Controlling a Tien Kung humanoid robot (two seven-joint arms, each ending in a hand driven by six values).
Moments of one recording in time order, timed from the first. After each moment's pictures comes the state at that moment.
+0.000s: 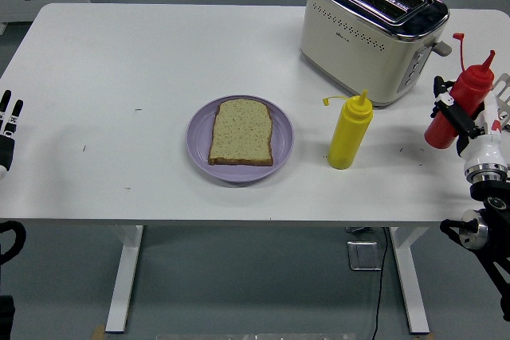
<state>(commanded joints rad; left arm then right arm) -0.06 0.00 -1.91 -1.41 0.50 0.08 0.08 0.30 -0.30 1.03 1.22 -0.71 -0.50 0.40</state>
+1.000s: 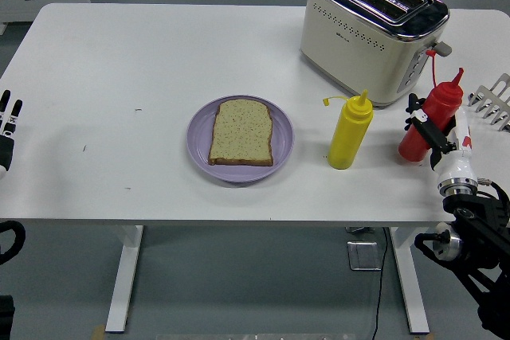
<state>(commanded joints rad) -0.06 0.00 -1.91 -1.41 0.50 0.08 0.08 0.33 -0.25 0.90 1.14 -0.59 -0.51 0.52</state>
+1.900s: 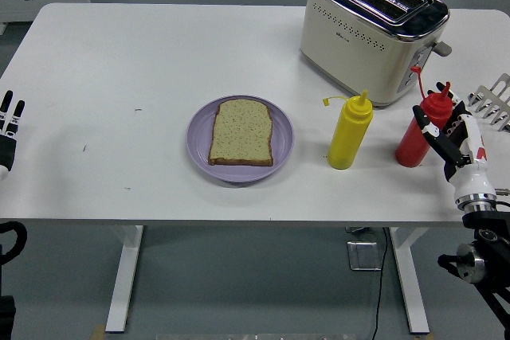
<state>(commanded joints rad) -0.06 0.00 -1.90 -1.41 0.50 0.08 0.08 0.15 -0.32 1.06 1.27 -0.84 -0.35 0.48</state>
